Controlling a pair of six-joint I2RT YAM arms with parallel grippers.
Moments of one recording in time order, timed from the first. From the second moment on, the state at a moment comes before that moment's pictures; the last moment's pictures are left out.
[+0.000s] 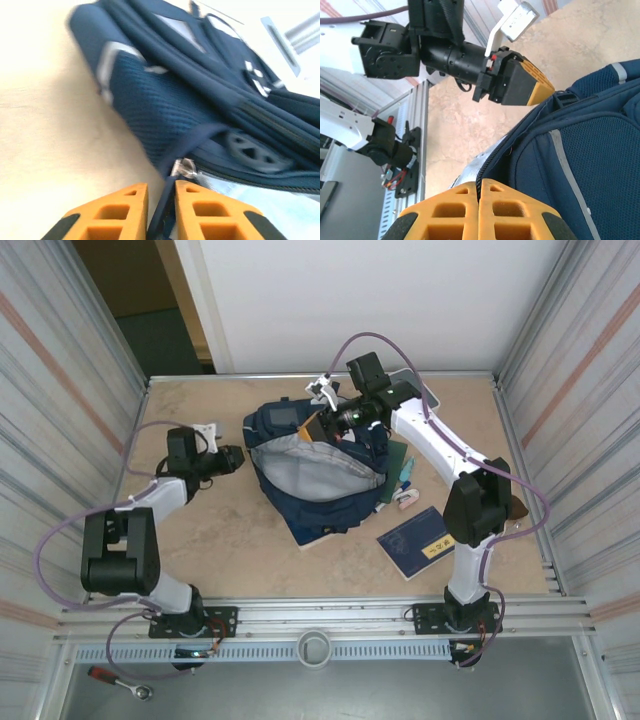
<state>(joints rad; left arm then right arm) 0.01 1.51 0.77 0.10 0.53 -0.32 0.51 1.91 1.81 -0.72 -0.97 -0.17</state>
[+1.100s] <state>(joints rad) -0.40 1.43 1.13 -0.38 0.15 -0.24 0.26 1.69 1.25 -0.46 -0.35 0.43</state>
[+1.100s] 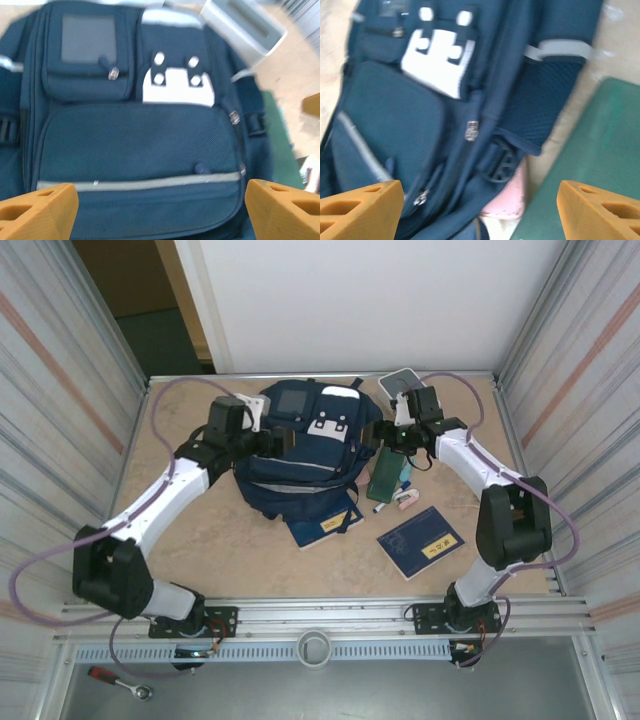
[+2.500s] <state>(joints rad) -0.40 1.78 1.32 -0.70 0.24 0.51 0.31 1.75 1.35 -0.47 -0.47 0.41</state>
